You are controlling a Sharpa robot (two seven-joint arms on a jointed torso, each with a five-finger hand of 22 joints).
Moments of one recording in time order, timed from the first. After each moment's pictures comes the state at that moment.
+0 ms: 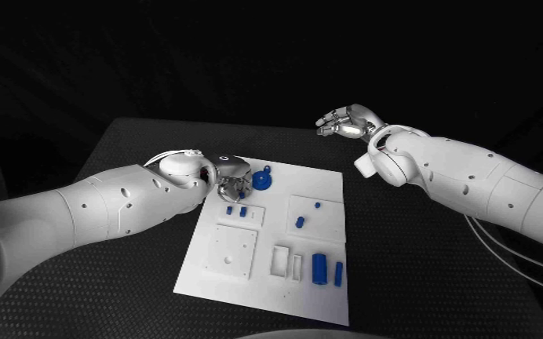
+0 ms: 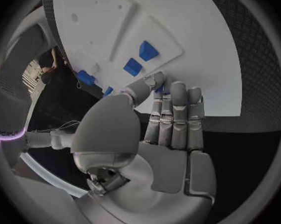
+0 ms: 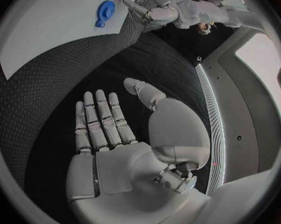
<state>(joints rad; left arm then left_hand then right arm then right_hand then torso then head) 1.23 -0.57 -0.23 1.12 -1.60 -0.08 0.09 1.22 -0.11 0.64 -0.26 0.21 1.09 0.09 0.22 0.62 1.35 0.05 0.08 0.24 1.15 -0.06 1.10 0.55 0.04 0.89 -0.11 0.83 1.31 1.18 -0.60 0.00 1.03 -0.66 -0.26 0.18 1.05 -0.12 0.58 -0.27 0.46 0.78 0.19 0.32 0.39 1.00 0.19 0.07 0.07 0.76 0.21 0.27 0.39 0.10 0.37 0.20 0.30 1.12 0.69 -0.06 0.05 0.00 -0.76</state>
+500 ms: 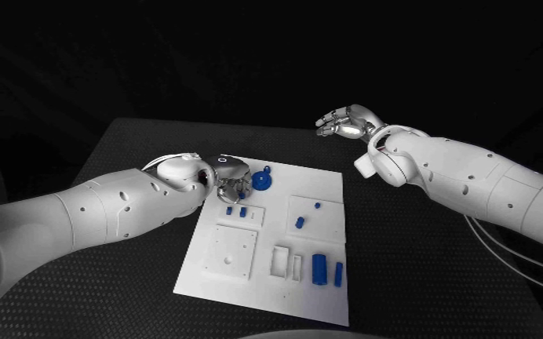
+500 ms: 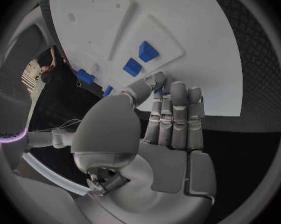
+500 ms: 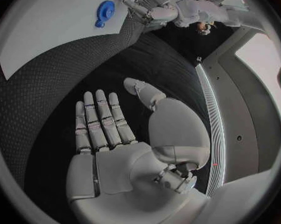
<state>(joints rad) 1.22 -0.57 -0.23 1.12 -1.58 -0.13 0.10 1.22 -0.11 0.64 -0.26 0.21 1.10 0.09 0.22 0.62 1.35 0.04 0.08 0.24 1.15 -0.06 1.10 0.55 0.04 0.89 -0.11 0.83 1.31 1.18 -0.60 0.00 1.03 -0.66 -0.26 0.18 1.05 -0.12 0.58 -0.27 0.46 0.78 0.19 0.32 0.39 1.00 0.19 0.07 0.07 0.76 0.21 0.27 0.39 0.10 0.37 0.20 0.30 1.12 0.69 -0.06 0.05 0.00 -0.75</state>
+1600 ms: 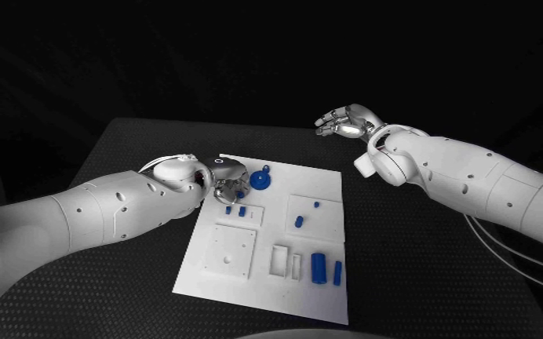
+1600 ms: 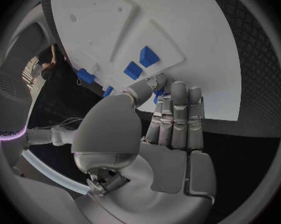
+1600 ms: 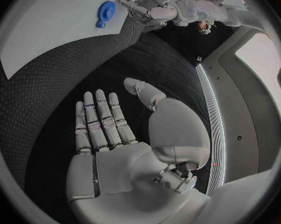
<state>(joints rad) 1.21 -0.58 -0.23 1.12 -1.56 -0.13 0.11 1.22 -0.14 0.65 -0.26 0.21 0.98 0.11 0.18 0.57 1.26 0.06 0.07 0.20 1.11 -0.03 1.10 0.56 0.03 0.87 -0.11 0.82 1.31 1.18 -0.61 0.00 1.03 -0.66 -0.26 0.18 1.05 -0.12 0.58 -0.27 0.47 0.78 0.19 0.32 0.39 1.00 0.19 0.07 0.07 0.76 0.21 0.27 0.39 0.10 0.38 0.21 0.30 1.12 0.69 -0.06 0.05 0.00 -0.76</state>
